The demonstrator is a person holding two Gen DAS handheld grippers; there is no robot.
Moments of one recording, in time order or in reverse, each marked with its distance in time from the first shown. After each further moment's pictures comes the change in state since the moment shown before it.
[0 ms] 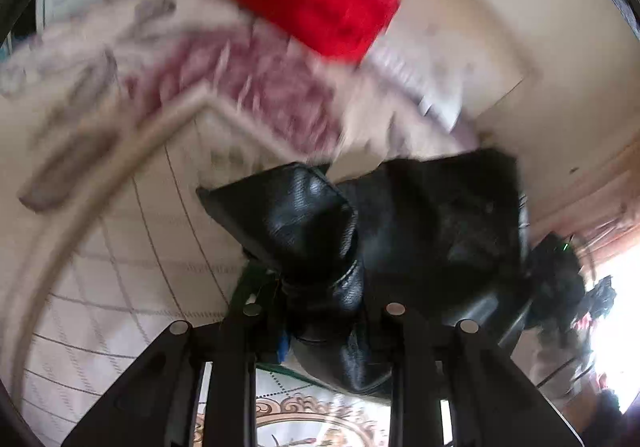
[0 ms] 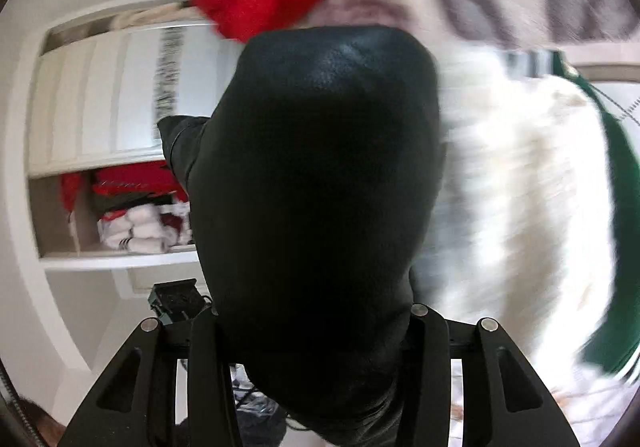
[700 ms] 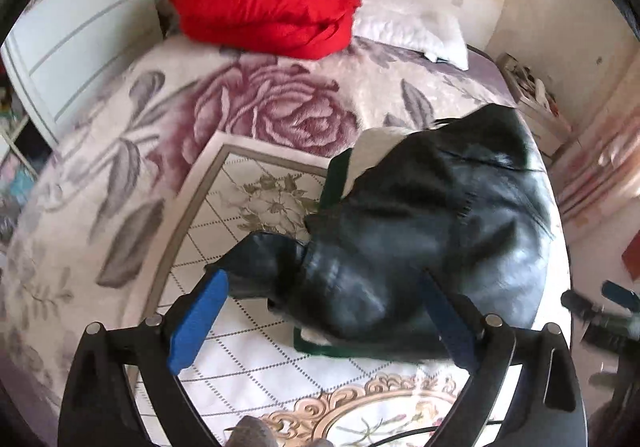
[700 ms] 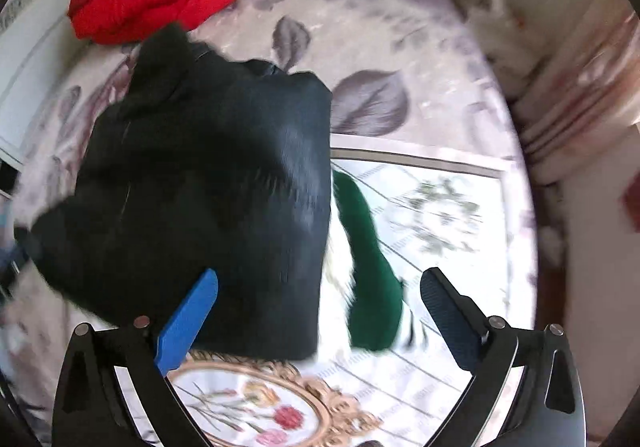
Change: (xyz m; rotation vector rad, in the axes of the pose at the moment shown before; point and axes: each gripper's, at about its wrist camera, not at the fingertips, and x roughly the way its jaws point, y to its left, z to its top) left arm -0.046 -0.071 -0.015 0.396 -0.019 0.287; right arm -0.004 0.094 -0.160 -0.269 -0.526 -1.156
